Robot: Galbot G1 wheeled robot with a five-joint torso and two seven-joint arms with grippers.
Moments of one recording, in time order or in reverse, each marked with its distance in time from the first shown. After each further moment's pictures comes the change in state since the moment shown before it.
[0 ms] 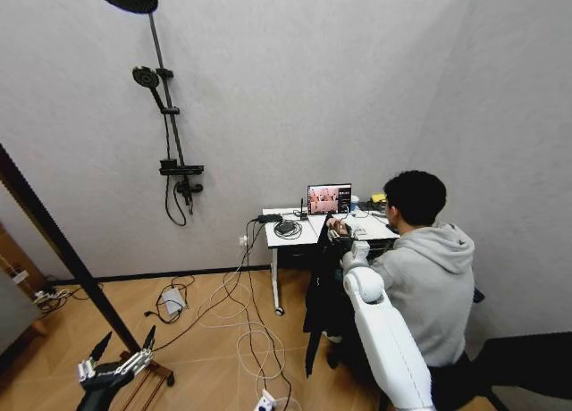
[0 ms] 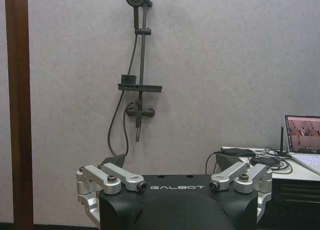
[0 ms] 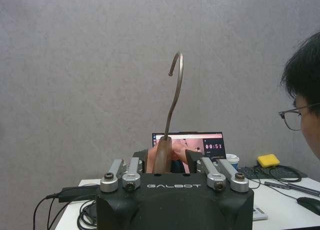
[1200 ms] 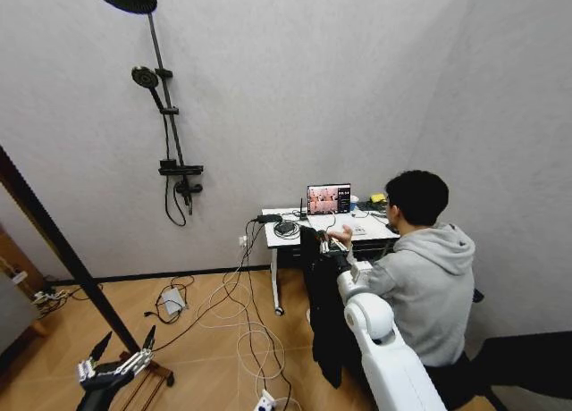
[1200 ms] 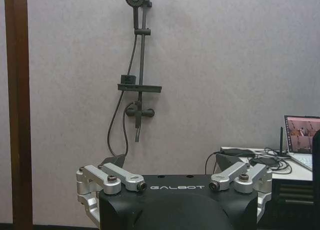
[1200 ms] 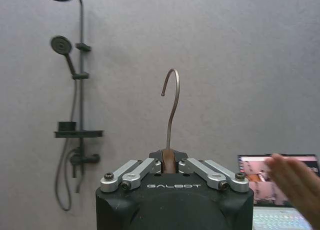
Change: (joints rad) left arm 0.000 0.000 0.000 0.000 0.000 0.000 0.000; right arm -0.303 -0.009 -0.103 0.487 0.087 -0.039 -0.122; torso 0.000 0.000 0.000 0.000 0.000
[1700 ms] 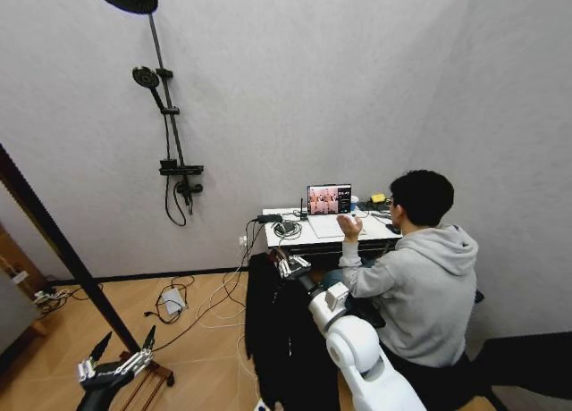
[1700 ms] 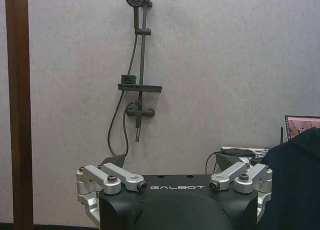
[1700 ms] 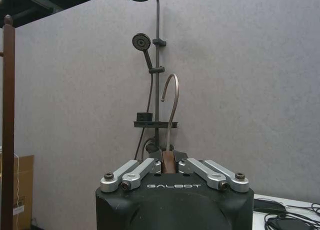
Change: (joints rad) left arm 0.000 0.000 0.000 0.000 0.000 0.000 0.000; right arm -0.054 0.001 -0.182 0.027 -0.048 0.046 -0.129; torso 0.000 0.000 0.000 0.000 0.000
